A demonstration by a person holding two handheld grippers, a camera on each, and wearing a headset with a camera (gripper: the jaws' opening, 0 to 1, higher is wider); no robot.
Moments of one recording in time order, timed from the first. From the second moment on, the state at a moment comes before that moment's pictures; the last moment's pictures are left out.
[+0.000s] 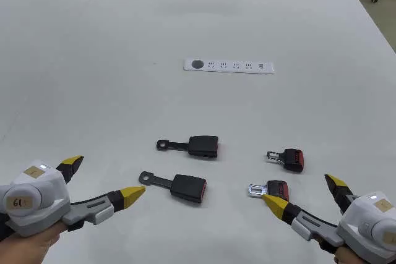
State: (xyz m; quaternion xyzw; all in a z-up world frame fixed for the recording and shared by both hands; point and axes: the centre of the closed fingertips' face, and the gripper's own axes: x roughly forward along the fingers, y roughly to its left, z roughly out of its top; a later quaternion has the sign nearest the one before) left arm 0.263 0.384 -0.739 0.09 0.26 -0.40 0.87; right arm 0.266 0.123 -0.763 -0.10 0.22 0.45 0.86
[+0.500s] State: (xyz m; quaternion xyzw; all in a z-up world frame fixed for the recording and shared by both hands) left arm 0.270 0.399 -0.736 0.05 0.25 -0.34 0.90; right arm 0.269 0.121 -0.766 -0.06 0.22 0.42 0.88
